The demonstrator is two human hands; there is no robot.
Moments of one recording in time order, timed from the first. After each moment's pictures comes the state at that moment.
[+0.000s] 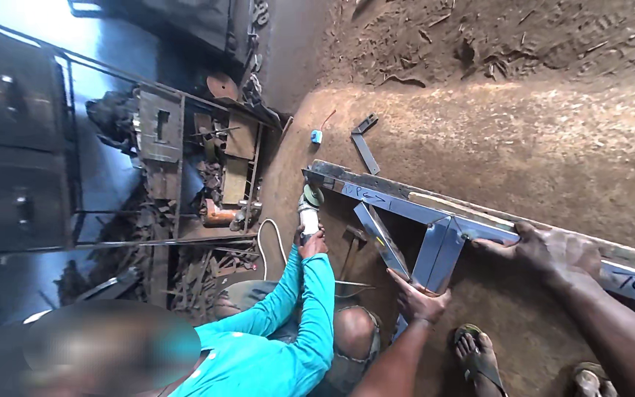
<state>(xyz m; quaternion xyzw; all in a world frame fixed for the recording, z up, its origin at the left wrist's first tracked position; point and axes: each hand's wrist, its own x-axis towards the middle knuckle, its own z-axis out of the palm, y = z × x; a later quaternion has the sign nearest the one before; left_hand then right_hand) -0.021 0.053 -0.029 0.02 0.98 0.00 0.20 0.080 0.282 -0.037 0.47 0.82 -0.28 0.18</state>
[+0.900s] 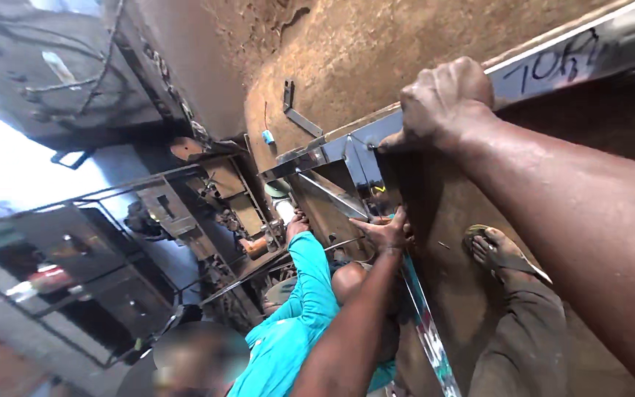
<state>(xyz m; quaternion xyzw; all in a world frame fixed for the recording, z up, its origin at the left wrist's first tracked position) -0.024 0.039 -0.049 0.13 0.97 0.14 0.11 0.053 0.274 -0.120 0.48 0.82 -0.31 -0.03</state>
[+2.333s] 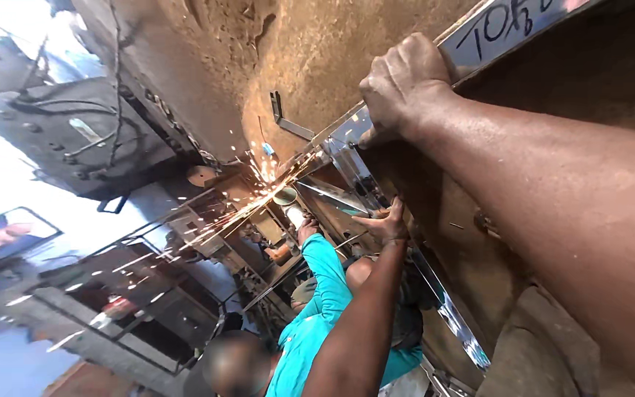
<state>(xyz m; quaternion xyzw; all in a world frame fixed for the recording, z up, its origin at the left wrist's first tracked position) 0.010 0.075 -0.021 0.10 0.98 0.12 0.10 0.043 0.270 -0.121 0.48 0.80 -0.35 -0.10</state>
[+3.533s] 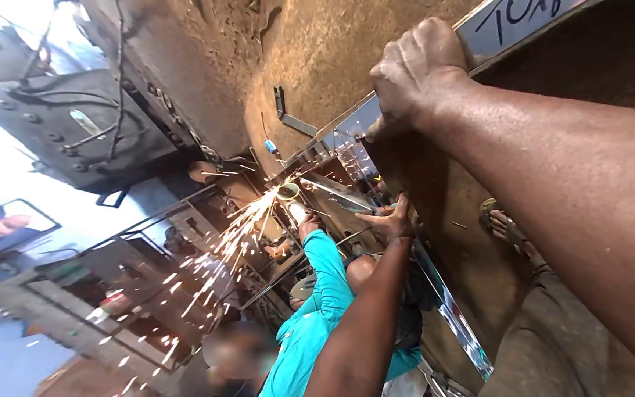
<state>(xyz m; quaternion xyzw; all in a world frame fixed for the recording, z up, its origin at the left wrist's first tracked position) -0.027 0.032 -0.060 0.17 0.97 0.14 0.06 0.039 0.280 -0.131 0.47 0.81 -0.35 -0.06</state>
